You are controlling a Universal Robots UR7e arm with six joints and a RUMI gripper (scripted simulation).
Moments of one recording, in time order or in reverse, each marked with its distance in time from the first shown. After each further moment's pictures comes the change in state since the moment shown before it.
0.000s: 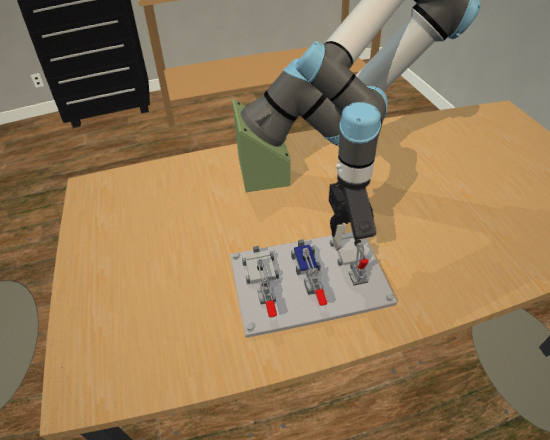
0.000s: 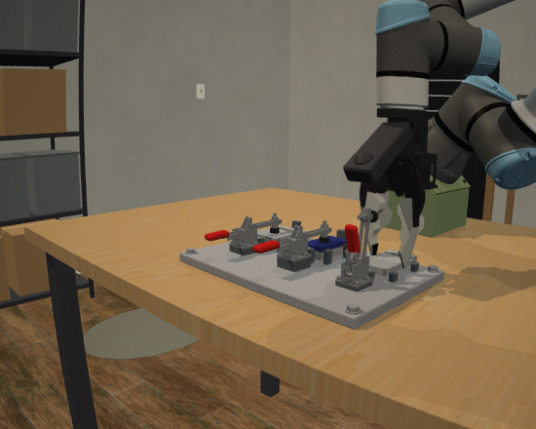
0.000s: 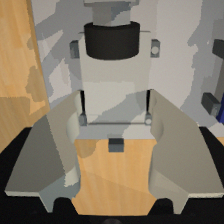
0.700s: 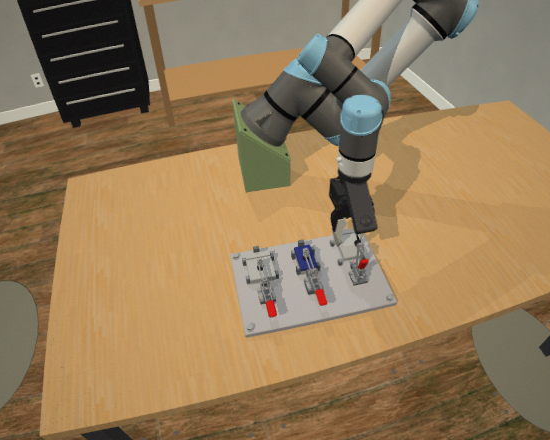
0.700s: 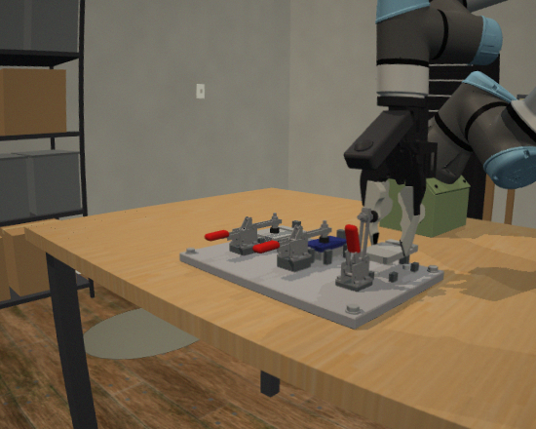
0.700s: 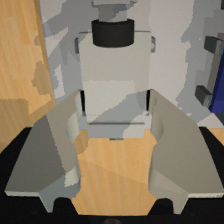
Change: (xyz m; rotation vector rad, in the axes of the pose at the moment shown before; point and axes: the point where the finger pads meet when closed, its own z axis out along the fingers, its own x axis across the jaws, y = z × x) arm 0.000 0.000 -0.017 0.000 0.000 0.000
